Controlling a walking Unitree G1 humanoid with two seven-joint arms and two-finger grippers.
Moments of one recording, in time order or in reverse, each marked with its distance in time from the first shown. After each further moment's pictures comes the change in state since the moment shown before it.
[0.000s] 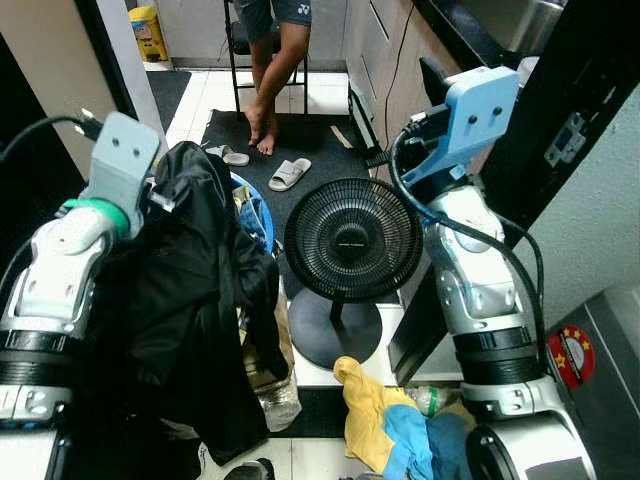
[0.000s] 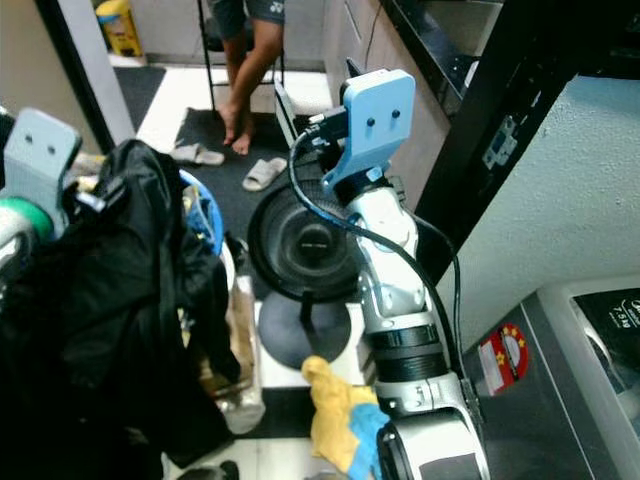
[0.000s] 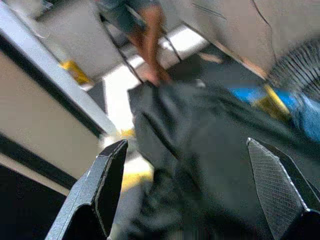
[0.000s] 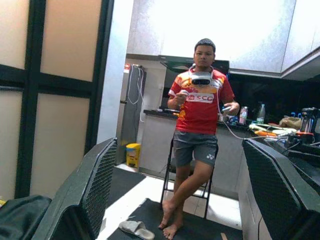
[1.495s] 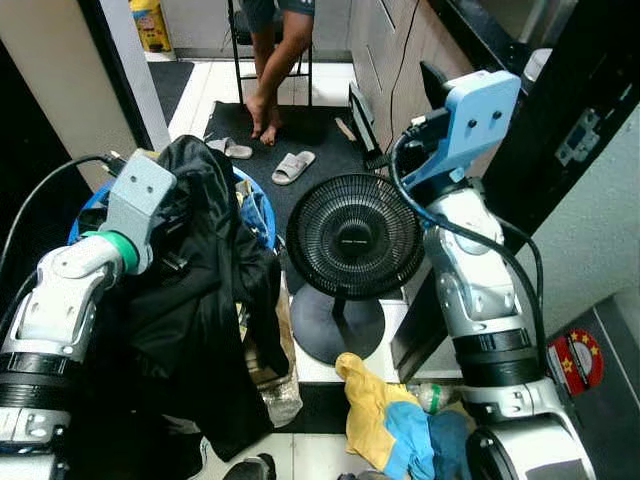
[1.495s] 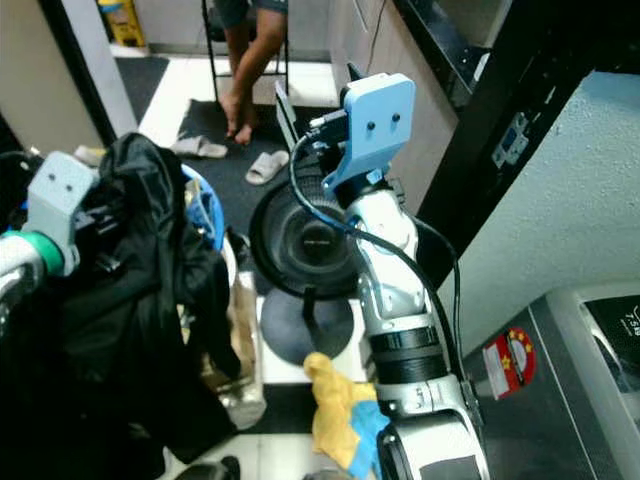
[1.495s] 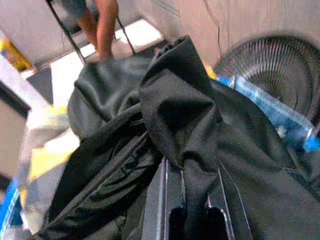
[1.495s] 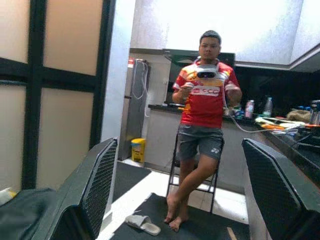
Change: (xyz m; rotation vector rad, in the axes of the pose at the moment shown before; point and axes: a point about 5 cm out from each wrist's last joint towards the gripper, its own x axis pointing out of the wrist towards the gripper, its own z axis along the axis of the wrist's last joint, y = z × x) left arm 0.004 -0.019 0.013 -0.184 -0.106 -0.112; right arm -0.002 -0.001 -0.002 0.000 0.003 -0.006
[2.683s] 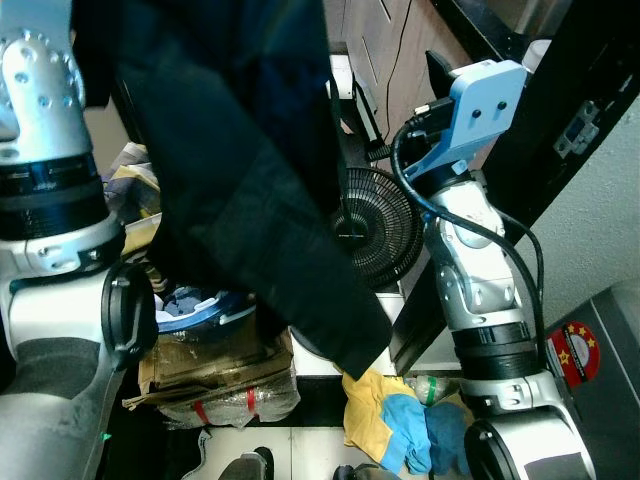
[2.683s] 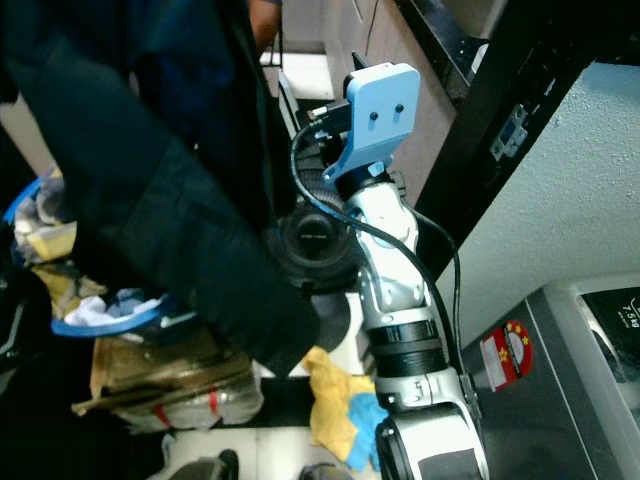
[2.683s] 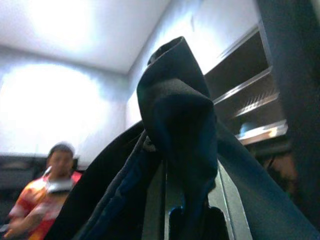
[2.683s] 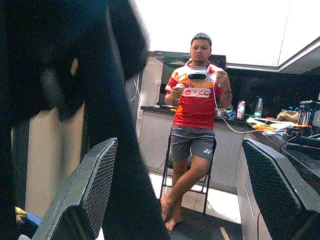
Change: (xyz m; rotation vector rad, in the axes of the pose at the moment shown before) left arm -0.034 0.008 0.255 -0.188 -1.094 0.026; right arm 0.006 -0.001 0.004 -0.003 -0.021 -0.019
